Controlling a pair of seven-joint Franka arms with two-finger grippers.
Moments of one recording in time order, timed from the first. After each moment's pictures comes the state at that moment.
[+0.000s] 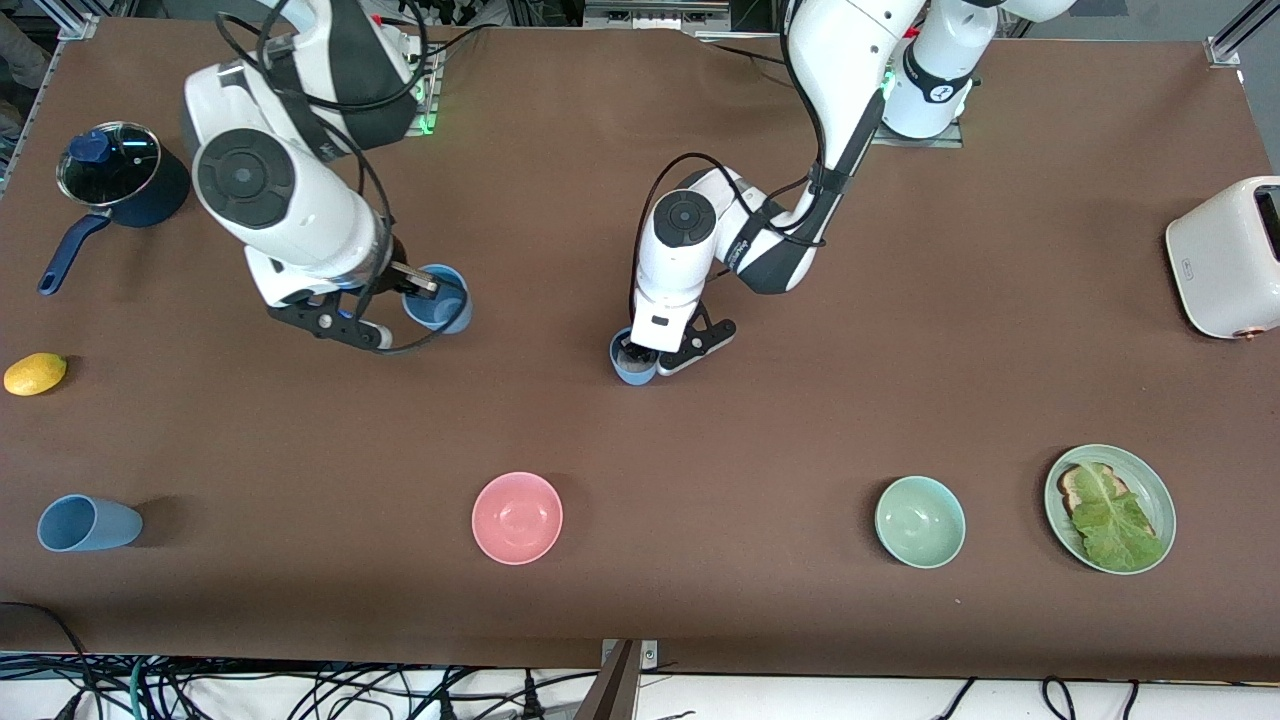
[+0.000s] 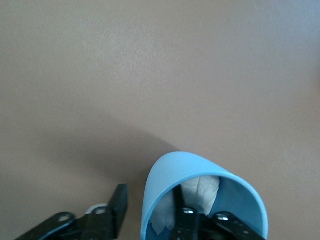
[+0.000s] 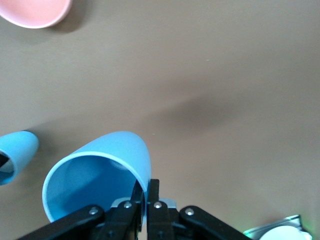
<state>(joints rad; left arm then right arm) -0.76 0.70 0.02 -1.60 -0.05 2.43 -1.31 0.33 0.29 0.11 -1.58 0.01 1.69 0.78</state>
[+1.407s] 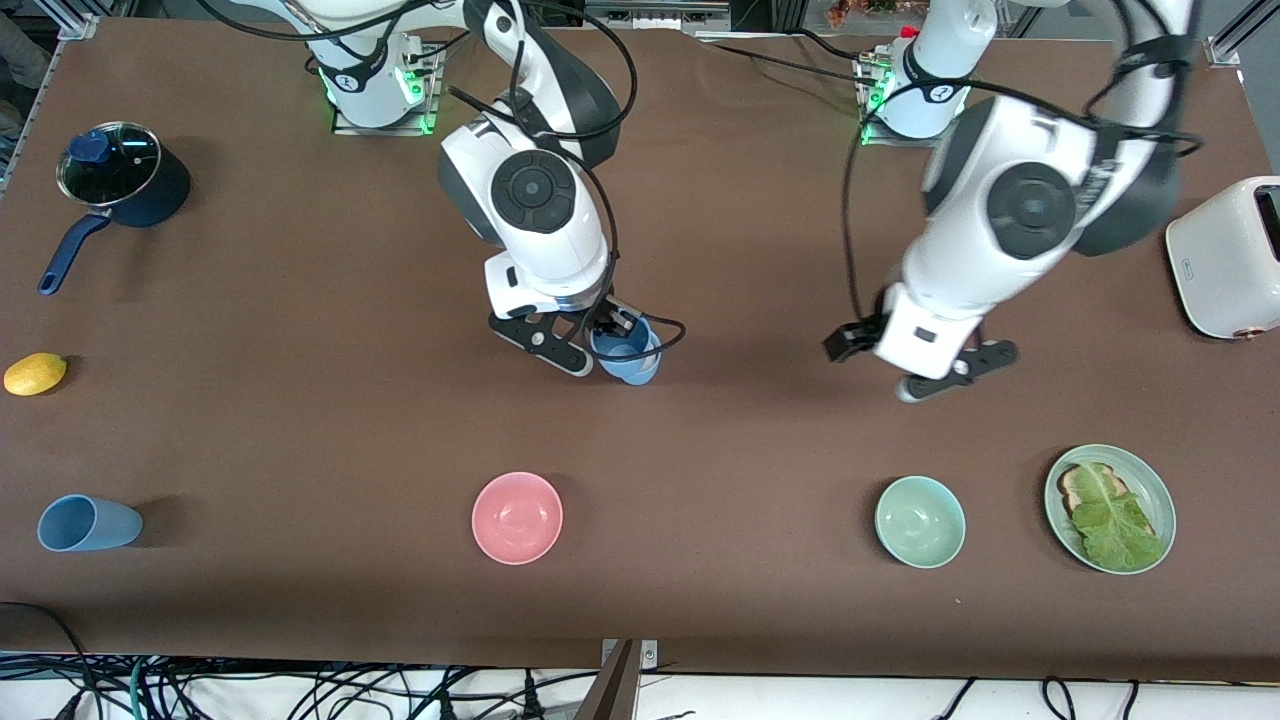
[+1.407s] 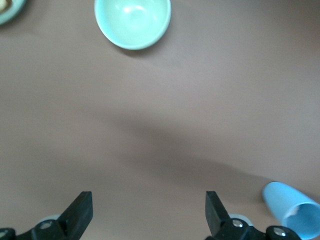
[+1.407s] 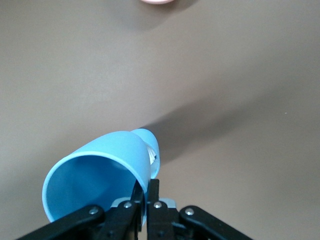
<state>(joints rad) -0.33 0.30 0.03 -1.57 -0.05 1.81 -0.62 0.60 0.64 0.11 -1.23 0.01 1.87 1.19</state>
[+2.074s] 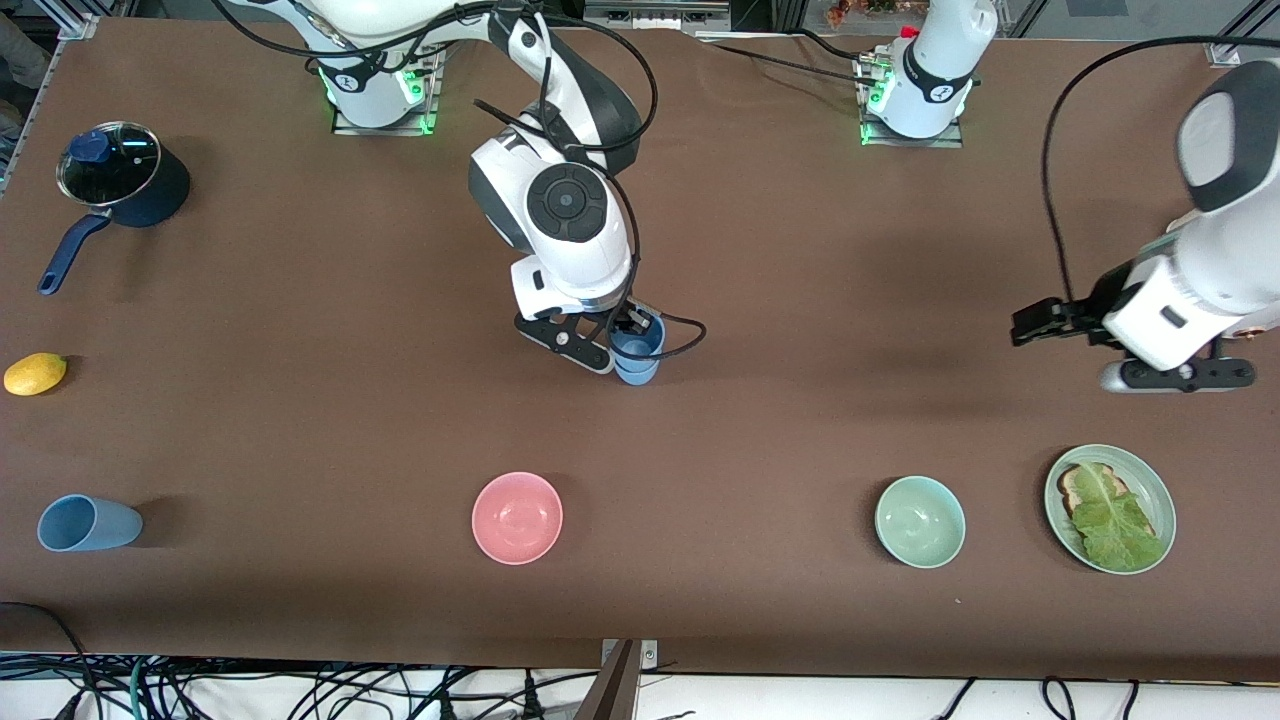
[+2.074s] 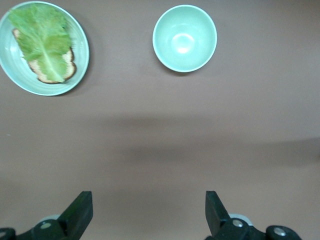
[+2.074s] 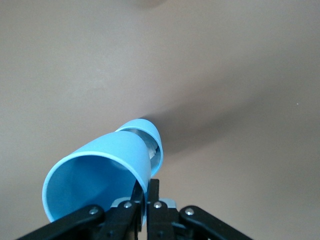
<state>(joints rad) -0.04 0.21 0.03 -1.55 -0.05 1.67 -0.02 0.63 0.67 0.11 -1.23 0.01 1.88 1.20</state>
